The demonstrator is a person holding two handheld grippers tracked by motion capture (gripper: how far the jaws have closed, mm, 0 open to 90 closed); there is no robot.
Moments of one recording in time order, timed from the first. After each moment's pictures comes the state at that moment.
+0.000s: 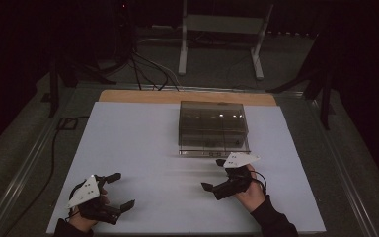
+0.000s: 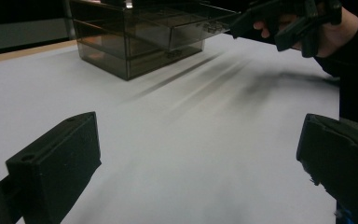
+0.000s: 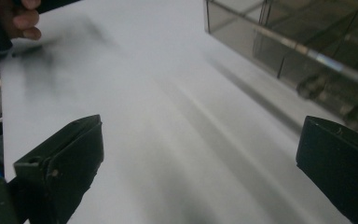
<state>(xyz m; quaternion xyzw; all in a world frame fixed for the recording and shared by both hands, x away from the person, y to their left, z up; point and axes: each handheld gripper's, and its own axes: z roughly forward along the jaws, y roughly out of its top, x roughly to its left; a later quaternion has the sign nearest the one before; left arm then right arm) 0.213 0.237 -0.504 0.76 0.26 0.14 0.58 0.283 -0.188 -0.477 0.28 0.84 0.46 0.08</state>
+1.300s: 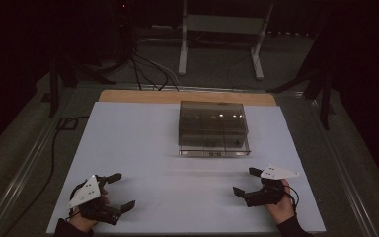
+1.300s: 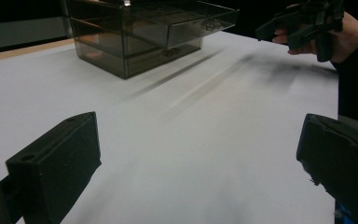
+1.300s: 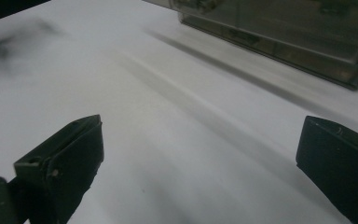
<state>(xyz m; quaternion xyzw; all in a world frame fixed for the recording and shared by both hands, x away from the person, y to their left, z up) 0.213 0.236 -0.504 0.76 0.26 0.14 0.57 0.254 -0.280 -0.500 0.36 0.80 0.47 0.12</state>
